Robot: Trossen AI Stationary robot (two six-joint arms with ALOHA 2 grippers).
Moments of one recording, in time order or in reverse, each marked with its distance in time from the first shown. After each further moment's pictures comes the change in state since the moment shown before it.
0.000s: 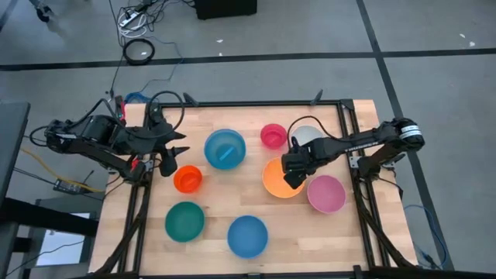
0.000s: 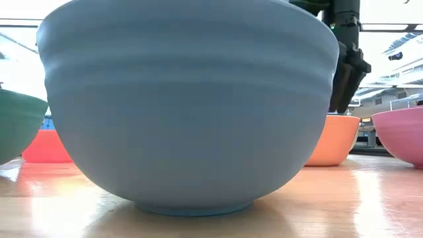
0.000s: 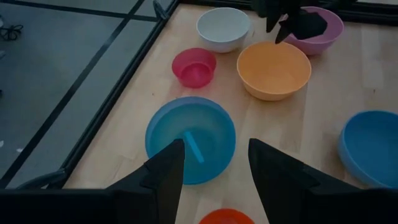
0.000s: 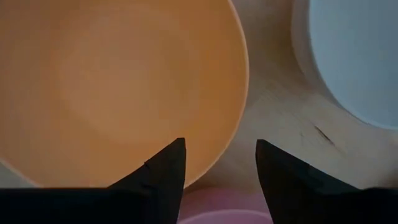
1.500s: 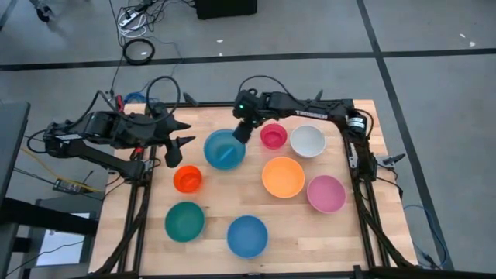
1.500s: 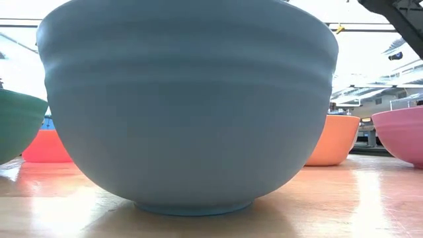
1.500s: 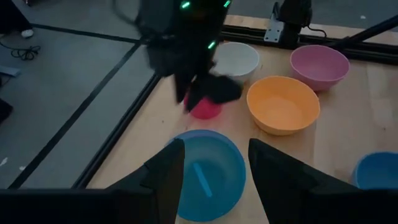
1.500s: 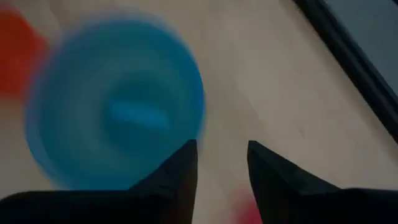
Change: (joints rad) left arm 0.125 0.000 0.001 0.151 0.034 0.111; right arm -0.390 0.526 0.816 0.150 -0.065 -0.737
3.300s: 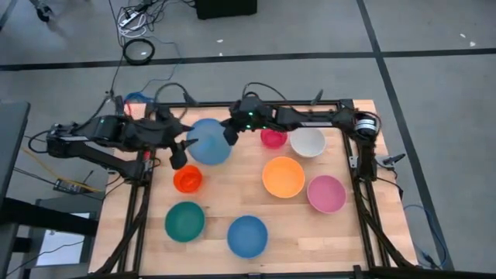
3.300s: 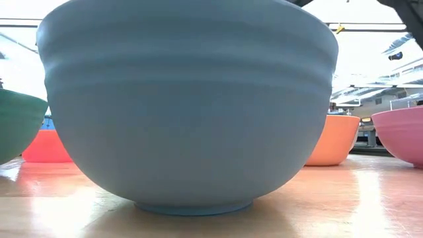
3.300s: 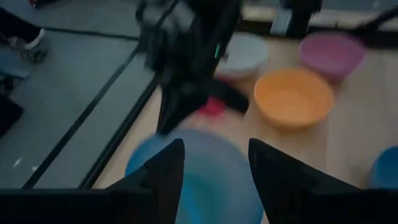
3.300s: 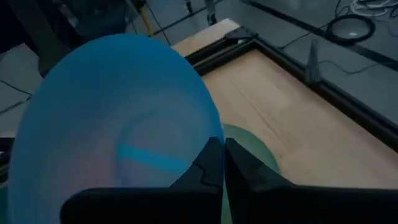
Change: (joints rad) left arm 0.000 0.003 -0.057 0.046 -0.023 0.031; right arm 0.034 -0.060 -0.329 0.895 -0.089 0.112
